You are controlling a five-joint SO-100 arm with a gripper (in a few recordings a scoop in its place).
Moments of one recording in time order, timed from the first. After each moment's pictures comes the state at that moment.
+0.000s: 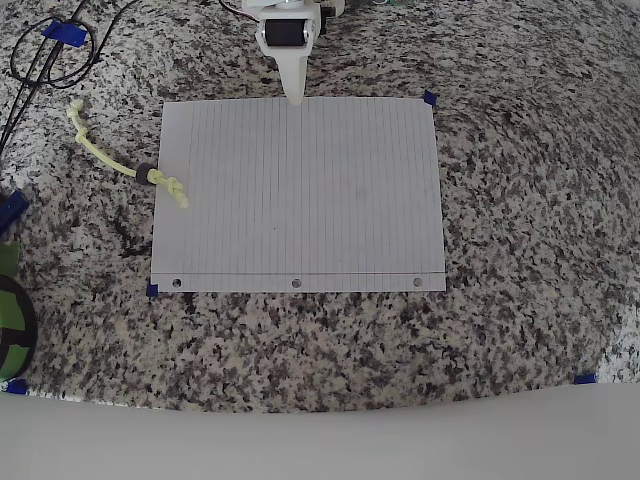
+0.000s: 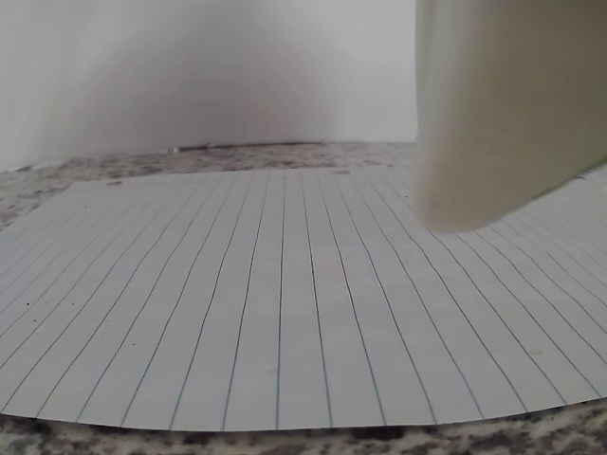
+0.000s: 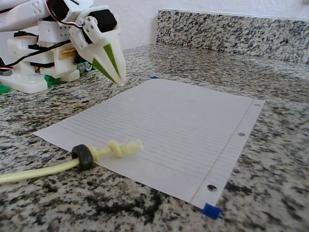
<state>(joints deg) -1.4 195.2 180.8 64.4 -97.9</state>
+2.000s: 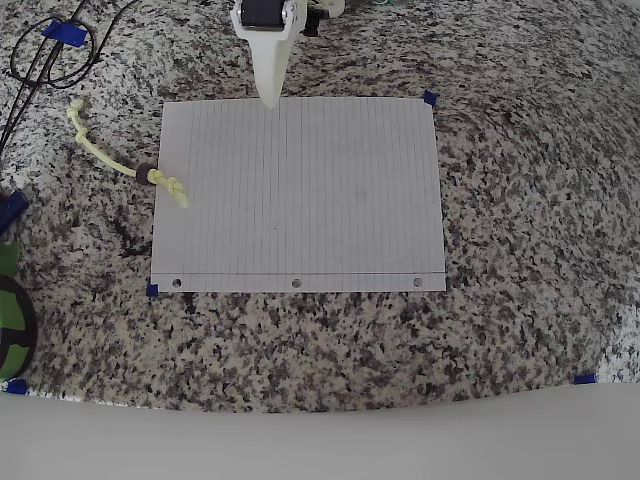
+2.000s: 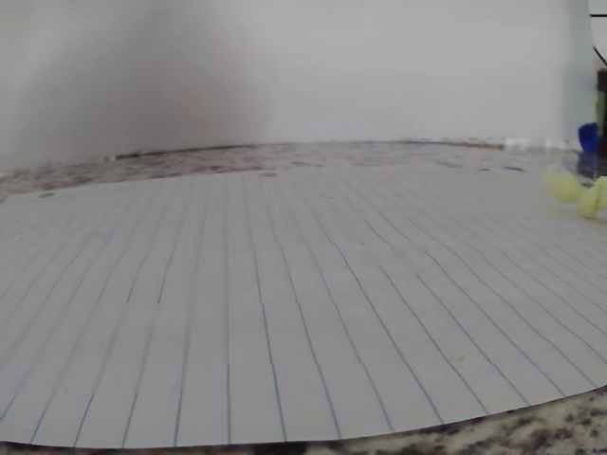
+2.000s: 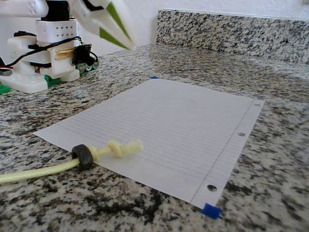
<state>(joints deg) 5.5 178.2 165.4 48.7 -97.9</state>
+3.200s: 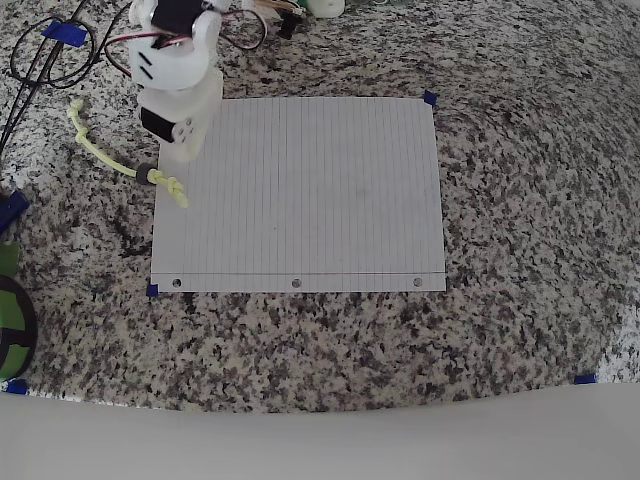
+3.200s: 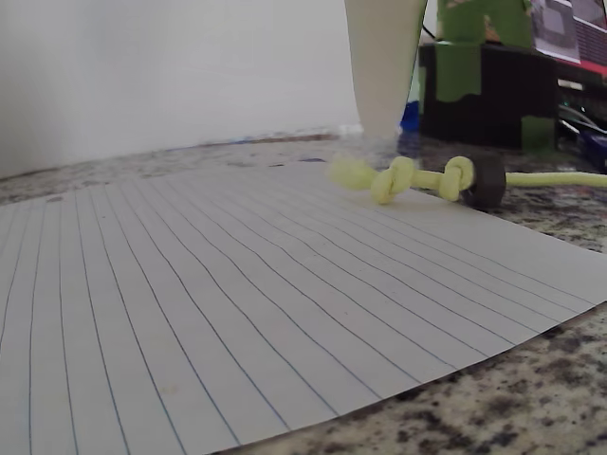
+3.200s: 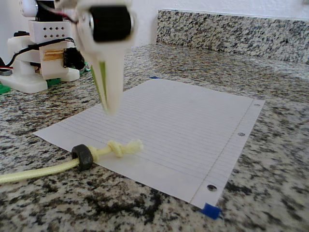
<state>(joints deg) 23.3 97.4 119.1 49.7 -97.9</state>
